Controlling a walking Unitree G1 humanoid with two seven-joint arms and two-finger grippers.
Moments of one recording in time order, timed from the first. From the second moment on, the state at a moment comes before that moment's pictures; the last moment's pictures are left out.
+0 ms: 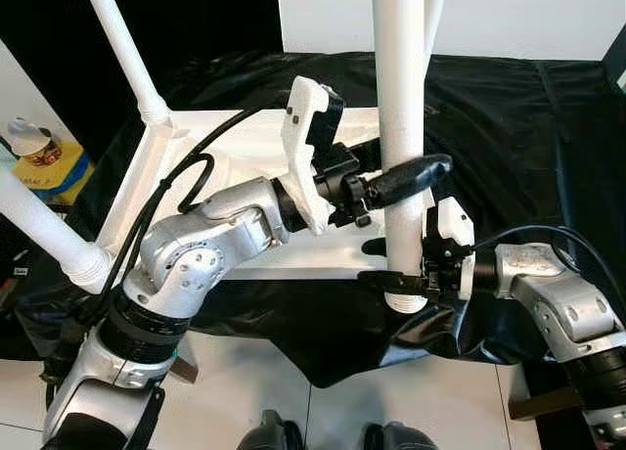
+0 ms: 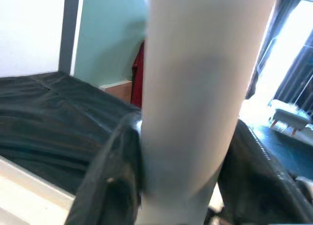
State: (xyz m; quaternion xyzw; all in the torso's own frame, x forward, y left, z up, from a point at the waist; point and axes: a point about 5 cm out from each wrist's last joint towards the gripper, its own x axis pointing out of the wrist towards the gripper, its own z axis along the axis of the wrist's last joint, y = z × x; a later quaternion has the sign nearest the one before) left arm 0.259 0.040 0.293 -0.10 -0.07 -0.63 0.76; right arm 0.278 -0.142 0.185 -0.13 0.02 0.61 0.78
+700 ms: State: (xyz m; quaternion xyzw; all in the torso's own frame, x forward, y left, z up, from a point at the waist) left arm 0.281 0.047 0.309 -0.08 -0.08 -0.60 0.79; right arm 0.292 -0.134 0.203 -0.09 -0.04 0.54 0.84
